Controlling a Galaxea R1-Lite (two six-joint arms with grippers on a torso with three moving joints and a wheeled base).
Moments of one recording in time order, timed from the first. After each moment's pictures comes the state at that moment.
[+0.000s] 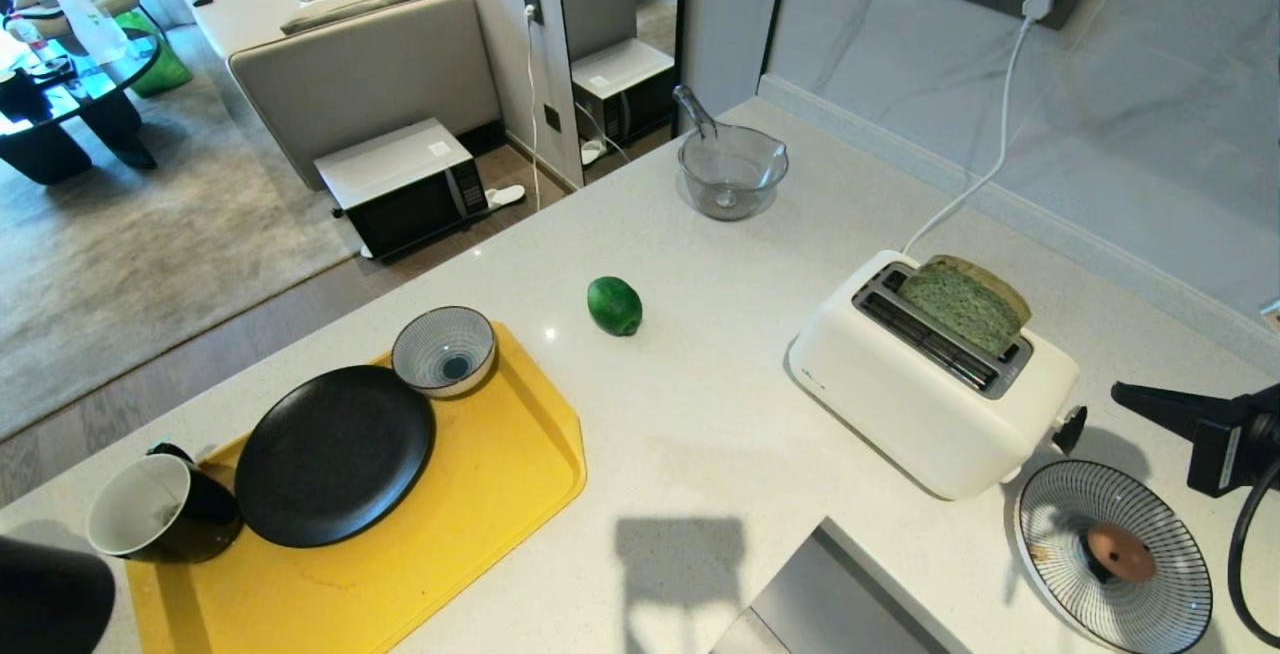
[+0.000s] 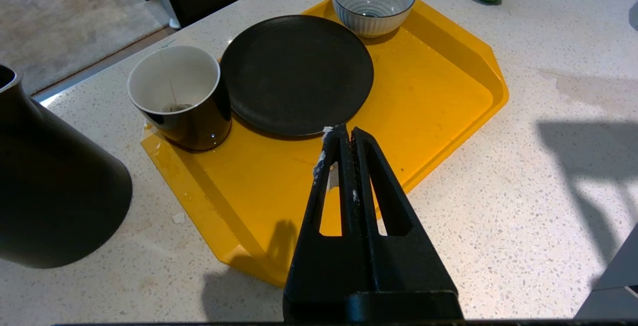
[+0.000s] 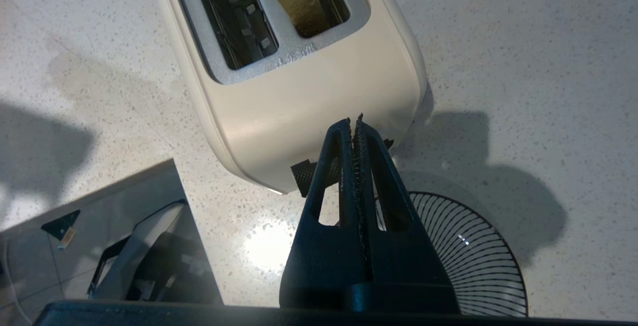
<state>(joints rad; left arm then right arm) 0.00 0.00 0.00 -0.05 0.00 -0.01 -0.29 1.36 -0.50 -0.48 0.52 -0.22</state>
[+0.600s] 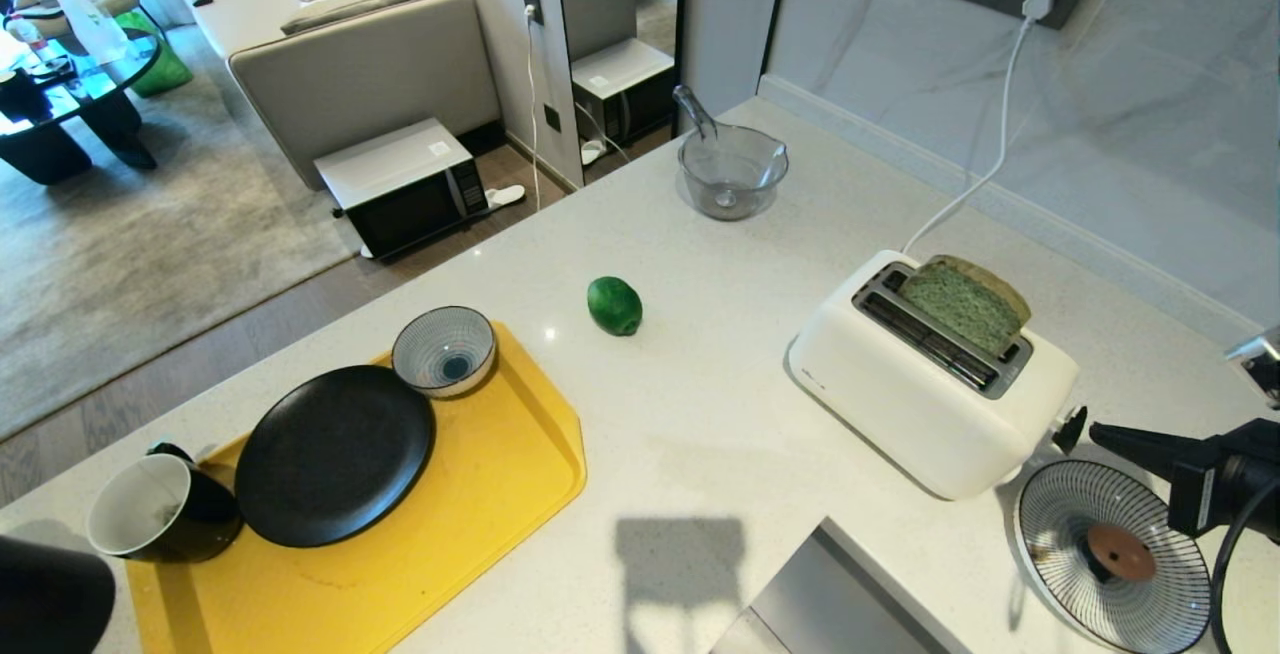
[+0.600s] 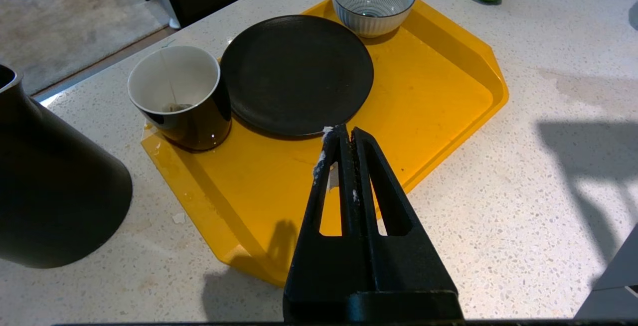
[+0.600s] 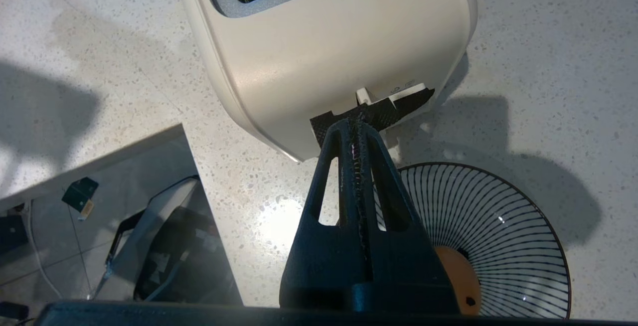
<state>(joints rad) 0.00 0.00 0.00 -0.05 0.00 -0.01 -0.29 1.41 -0.42 -0.54 0.55 -0.25</state>
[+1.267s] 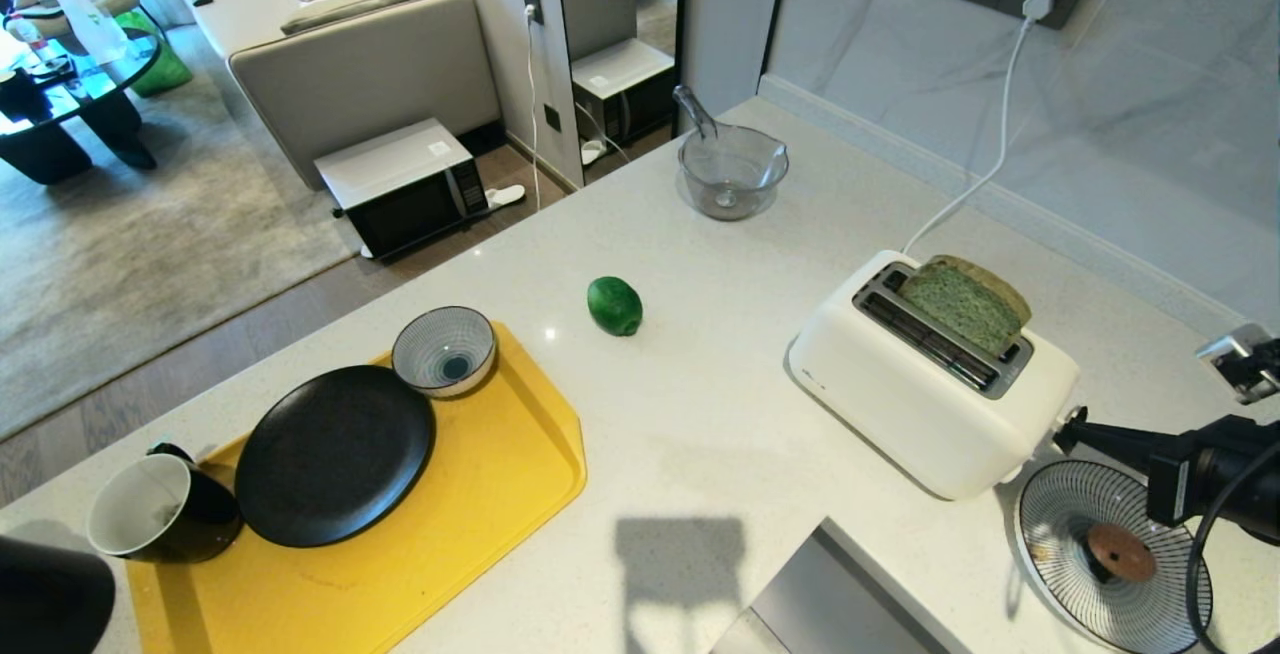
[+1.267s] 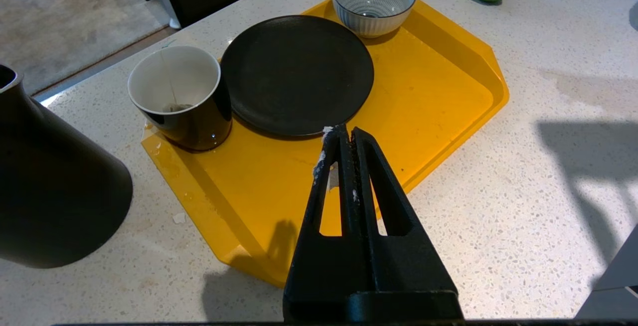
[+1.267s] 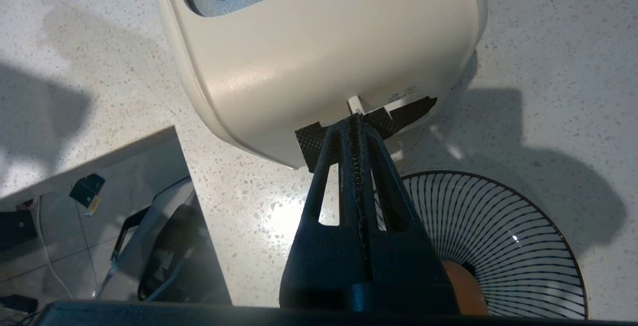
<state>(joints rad) 0.00 0.00 0.00 -0.05 0.00 -0.01 -0.29 1.50 -0.43 -0.59 0.56 -0.25</state>
